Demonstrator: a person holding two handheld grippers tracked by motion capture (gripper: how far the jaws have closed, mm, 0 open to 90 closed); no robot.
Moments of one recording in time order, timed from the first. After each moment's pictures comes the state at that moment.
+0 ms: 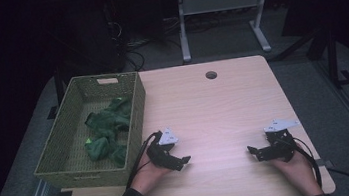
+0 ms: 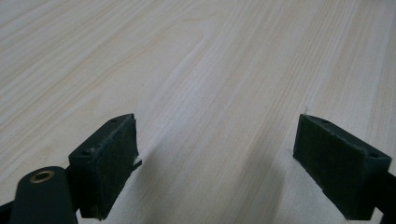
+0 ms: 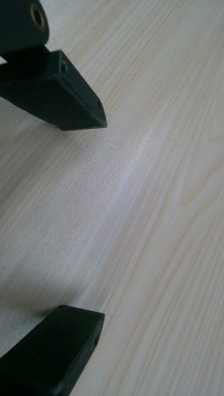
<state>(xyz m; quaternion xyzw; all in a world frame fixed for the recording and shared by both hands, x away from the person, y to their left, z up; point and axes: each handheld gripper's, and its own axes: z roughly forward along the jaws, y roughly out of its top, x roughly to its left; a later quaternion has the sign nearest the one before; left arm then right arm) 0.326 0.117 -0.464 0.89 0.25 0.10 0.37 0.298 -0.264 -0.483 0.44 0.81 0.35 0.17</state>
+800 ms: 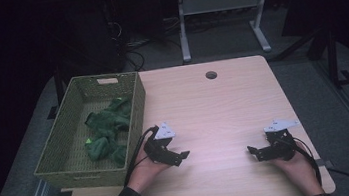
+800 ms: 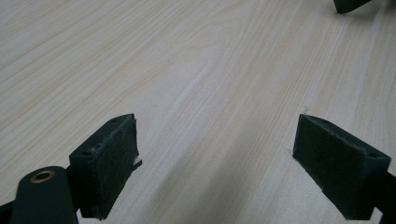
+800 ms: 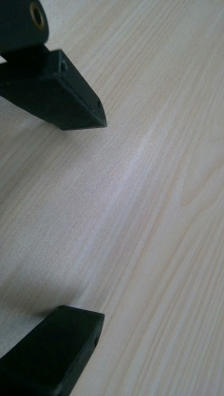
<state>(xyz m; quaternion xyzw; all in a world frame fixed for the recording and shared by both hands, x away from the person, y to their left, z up) 0.328 0.120 -0.441 0.88 0.26 0.10 0.38 0.298 -0.263 -0.483 0.44 0.81 0.35 0.17</state>
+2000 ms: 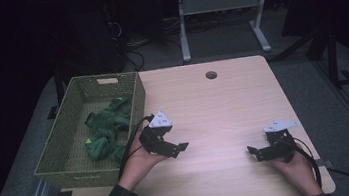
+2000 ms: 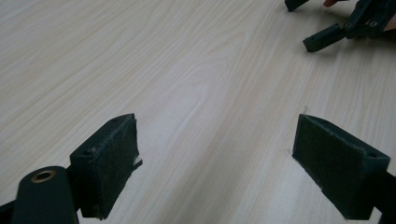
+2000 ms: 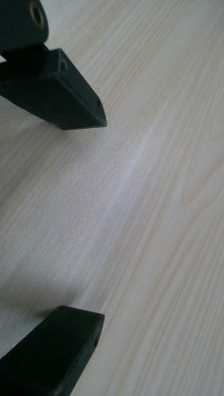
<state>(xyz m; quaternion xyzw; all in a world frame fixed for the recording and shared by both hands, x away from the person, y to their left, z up) 0.334 0.121 -0.394 0.88 0.24 0.08 0.40 0.298 -0.263 -0.483 0.45 0.81 0.35 0.17</state>
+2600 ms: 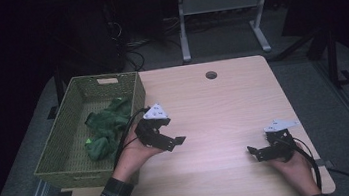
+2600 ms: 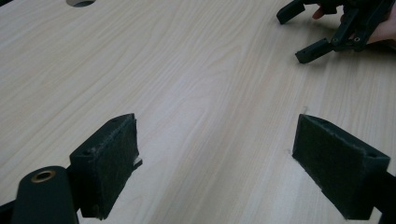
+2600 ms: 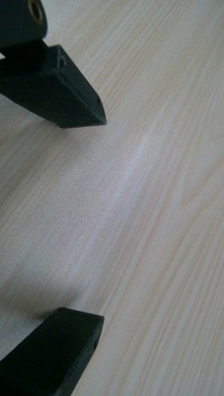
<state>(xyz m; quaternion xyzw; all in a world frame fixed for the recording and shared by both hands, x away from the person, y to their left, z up) 0.348 0.130 -0.375 0.88 0.23 0.07 0.41 0.298 -0.263 -0.483 0.45 0.81 0.34 0.17</state>
